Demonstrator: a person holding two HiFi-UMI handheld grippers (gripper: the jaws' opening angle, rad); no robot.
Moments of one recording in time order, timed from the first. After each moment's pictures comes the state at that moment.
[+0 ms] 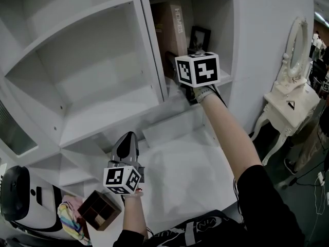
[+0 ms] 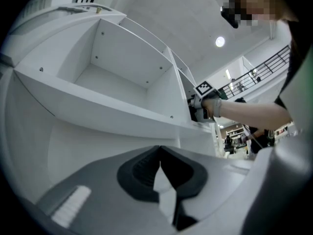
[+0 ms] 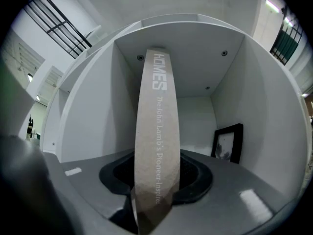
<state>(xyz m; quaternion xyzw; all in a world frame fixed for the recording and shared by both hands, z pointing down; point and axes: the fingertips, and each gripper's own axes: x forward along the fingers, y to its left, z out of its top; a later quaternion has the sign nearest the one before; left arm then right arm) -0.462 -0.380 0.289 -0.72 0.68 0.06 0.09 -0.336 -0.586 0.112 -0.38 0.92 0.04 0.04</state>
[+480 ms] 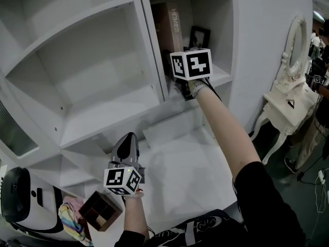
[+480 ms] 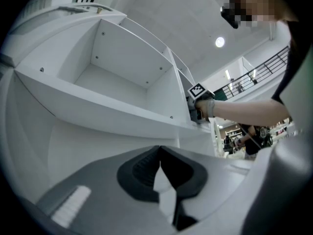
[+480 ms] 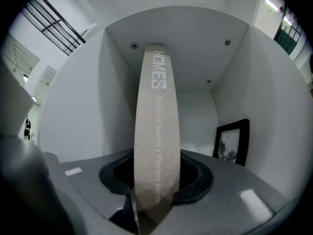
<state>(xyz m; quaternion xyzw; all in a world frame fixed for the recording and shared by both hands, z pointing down) -0.463 -0.376 0.290 -0.73 0.68 0.06 0.09 -0.348 -0.603 0.113 -0.39 0.92 0.02 0.03</state>
